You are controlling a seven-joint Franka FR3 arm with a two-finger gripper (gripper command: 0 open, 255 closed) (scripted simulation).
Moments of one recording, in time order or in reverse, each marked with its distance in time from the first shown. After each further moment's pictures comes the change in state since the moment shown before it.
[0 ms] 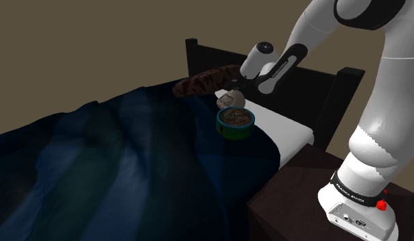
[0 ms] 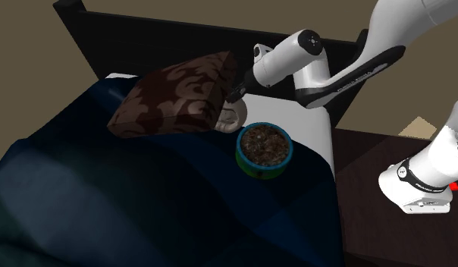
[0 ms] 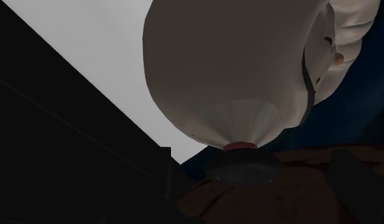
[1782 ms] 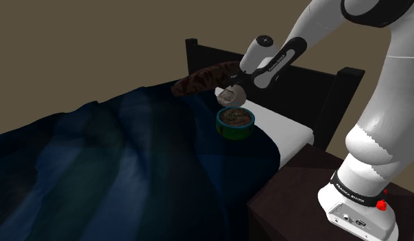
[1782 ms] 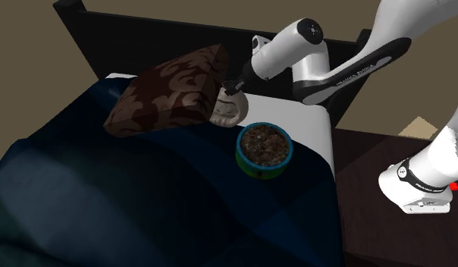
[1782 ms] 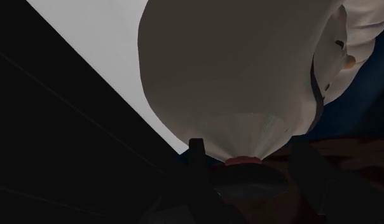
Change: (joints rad) arm -0.099 -0.034 0.124 0.017 0.122 -0.065 -0.124
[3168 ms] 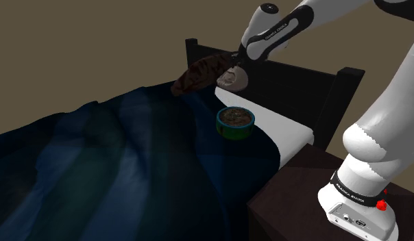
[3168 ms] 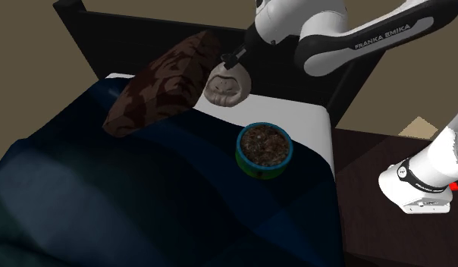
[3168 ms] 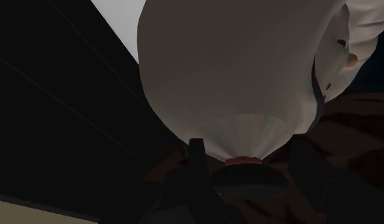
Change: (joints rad) arm -0.097 -0.175 0.154 0.064 0.355 -0.239 -0.324
